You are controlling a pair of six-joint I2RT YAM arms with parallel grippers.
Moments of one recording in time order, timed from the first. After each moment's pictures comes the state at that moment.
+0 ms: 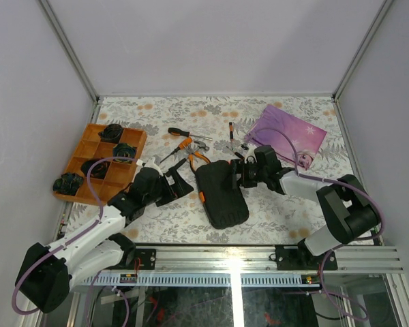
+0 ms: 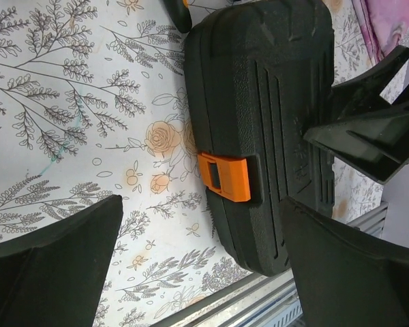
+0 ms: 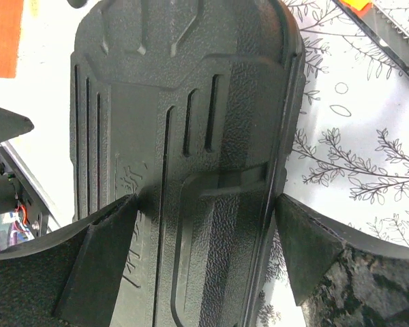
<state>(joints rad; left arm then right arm) -0.57 0.92 0.44 -0.19 0.10 -0.91 0.49 1.54 0.66 0.12 -0.47 0.48</state>
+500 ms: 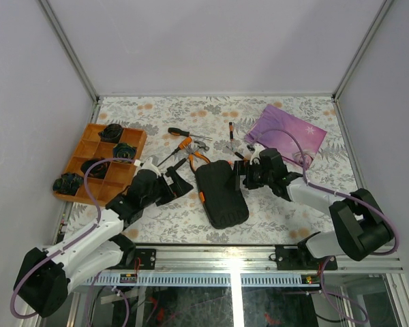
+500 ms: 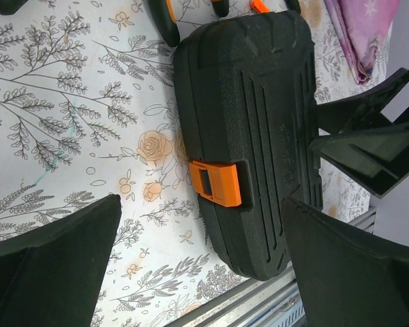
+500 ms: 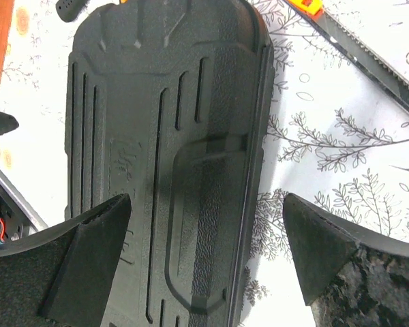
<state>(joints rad) -0.57 0.88 0.41 -0.14 0.07 -0.93 0.50 1.41 0.61 0.09 -0.36 0.46</state>
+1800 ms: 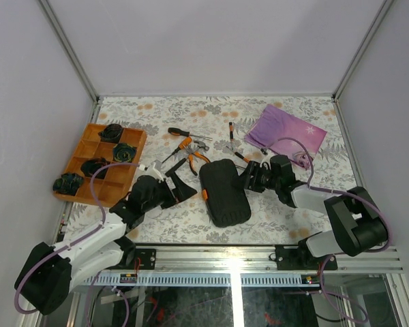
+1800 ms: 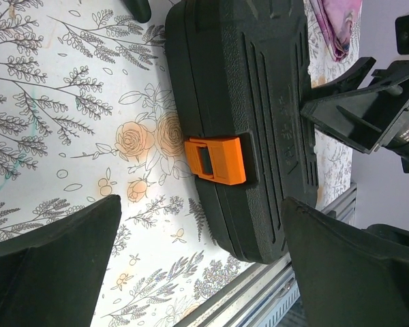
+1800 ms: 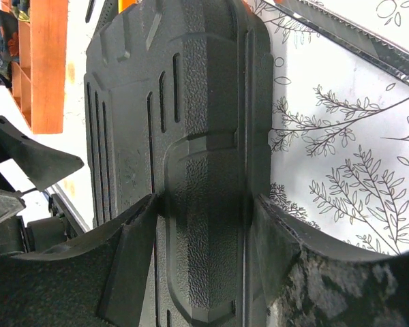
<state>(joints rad) -0.57 0.89 0.28 0.10 0.18 -0.94 0.40 1.43 0.44 0.36 -0.46 0.70</state>
